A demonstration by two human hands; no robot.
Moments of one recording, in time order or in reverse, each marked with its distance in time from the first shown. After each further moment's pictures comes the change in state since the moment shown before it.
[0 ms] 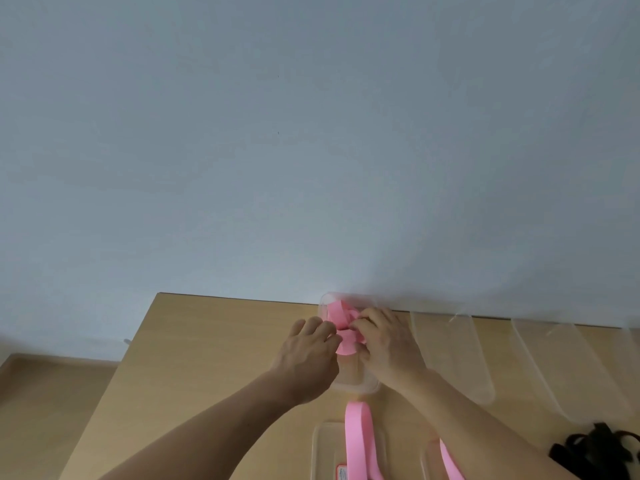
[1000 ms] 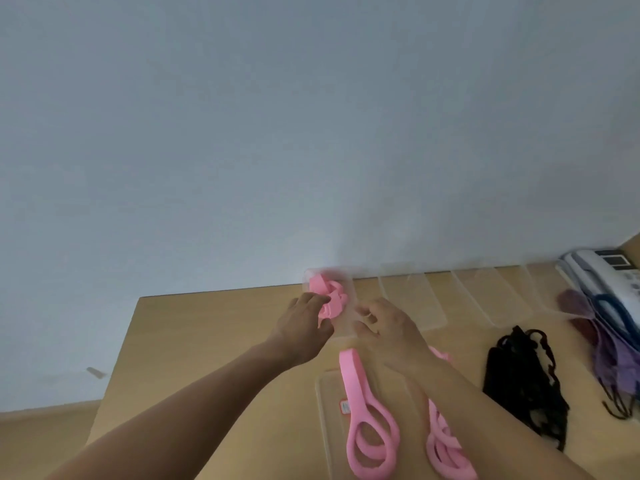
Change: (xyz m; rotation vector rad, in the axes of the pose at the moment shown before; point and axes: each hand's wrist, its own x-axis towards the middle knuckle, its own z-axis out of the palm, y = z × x) left_hand -0.030 0.005 -0.044 -0.557 -0.065 -0.187; right_hand -0.066 -0.062 -0.053 0.270 -0.011 0.423
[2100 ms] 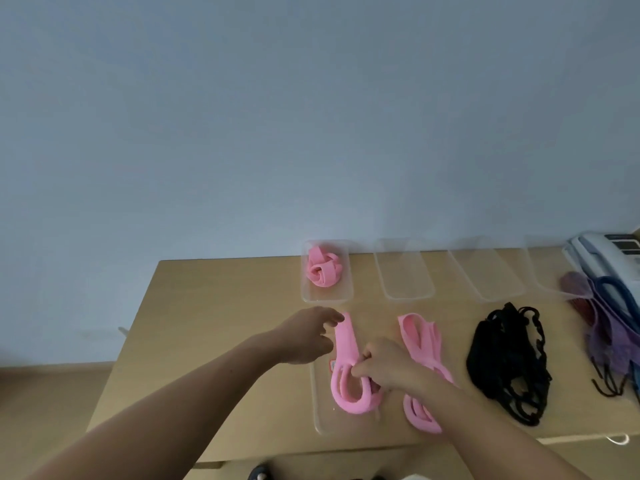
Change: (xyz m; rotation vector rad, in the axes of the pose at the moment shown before) left_hand -0.070 0.043 0.024 -0.072 -0.358 -0.080; right_hand -0.087 0.035 0.022 0.131 -0.565 0.364
